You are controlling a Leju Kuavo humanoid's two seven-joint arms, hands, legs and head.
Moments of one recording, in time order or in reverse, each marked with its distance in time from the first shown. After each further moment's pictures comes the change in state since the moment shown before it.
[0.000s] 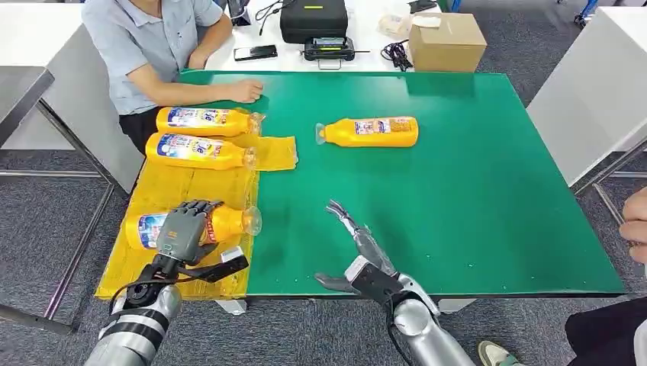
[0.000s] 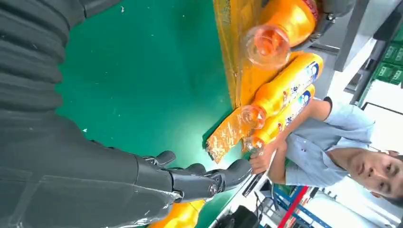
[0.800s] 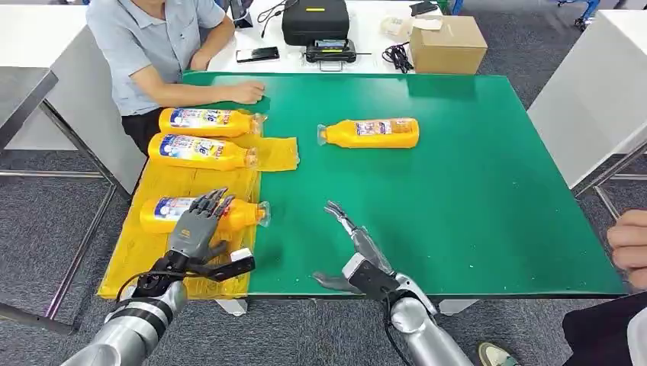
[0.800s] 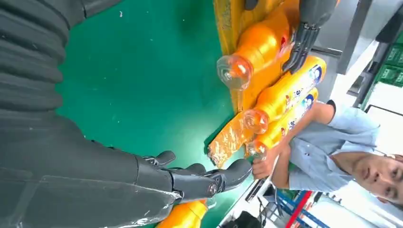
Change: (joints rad) left arm -0.129 0.026 -0.145 0.264 0.011 -0.058 0.074; right arm -0.023 0.013 -0.003 0.053 -0.005 0.001 -0.006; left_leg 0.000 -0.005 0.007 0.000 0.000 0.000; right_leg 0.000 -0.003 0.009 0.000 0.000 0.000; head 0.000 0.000
